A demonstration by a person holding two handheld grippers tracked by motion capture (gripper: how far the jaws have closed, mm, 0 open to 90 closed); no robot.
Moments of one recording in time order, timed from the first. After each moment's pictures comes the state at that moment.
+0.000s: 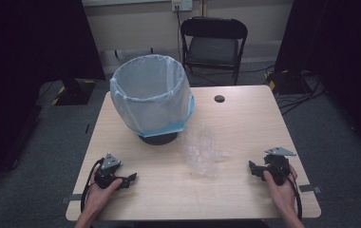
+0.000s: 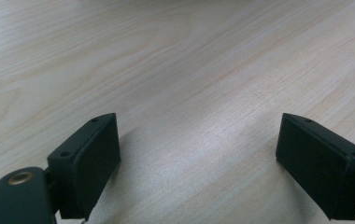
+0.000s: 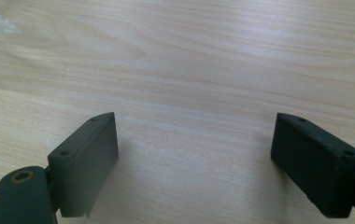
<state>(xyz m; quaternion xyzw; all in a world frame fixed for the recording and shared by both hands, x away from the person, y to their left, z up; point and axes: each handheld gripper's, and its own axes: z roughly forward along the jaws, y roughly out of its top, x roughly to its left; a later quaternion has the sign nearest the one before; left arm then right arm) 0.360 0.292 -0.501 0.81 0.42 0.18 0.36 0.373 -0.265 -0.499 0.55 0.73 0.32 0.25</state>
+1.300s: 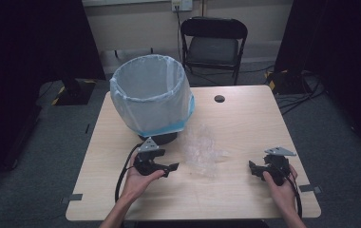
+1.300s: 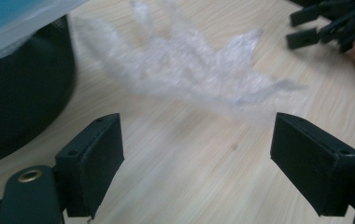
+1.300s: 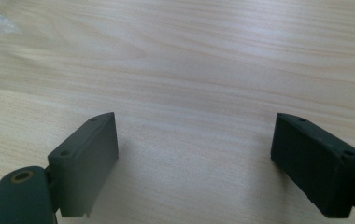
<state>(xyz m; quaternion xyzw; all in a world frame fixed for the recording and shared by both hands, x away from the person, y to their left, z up) 0.388 0.160 -0.450 0.82 0.33 0.07 0.46 0.373 -0.265 -0.499 0.55 0.73 0.32 0.25</state>
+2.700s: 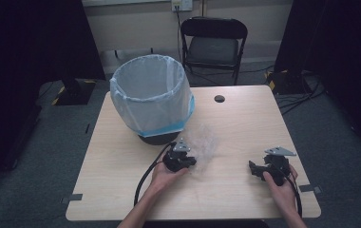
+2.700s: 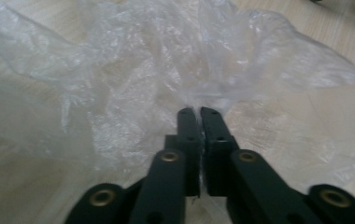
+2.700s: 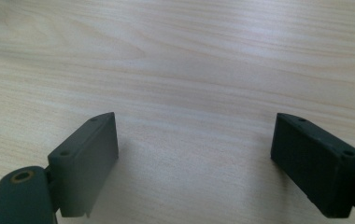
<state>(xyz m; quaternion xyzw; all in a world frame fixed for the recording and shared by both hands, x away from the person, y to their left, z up) 0.420 0.087 -0.495 0.87 0.27 0.06 0.41 0.373 -0.265 -0.499 0.55 0.73 0.32 0.25</state>
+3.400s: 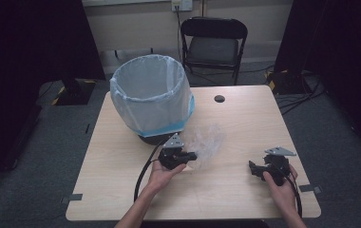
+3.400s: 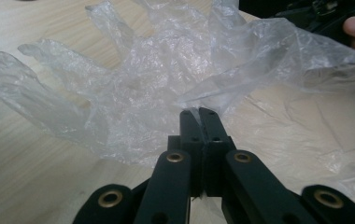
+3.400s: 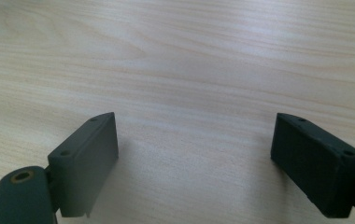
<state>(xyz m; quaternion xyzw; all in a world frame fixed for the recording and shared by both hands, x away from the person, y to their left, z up) 0.409 0.099 -0.457 0.83 0.25 0.05 0.49 0.373 -0.265 -0.499 0.55 0.73 0.32 0.25</state>
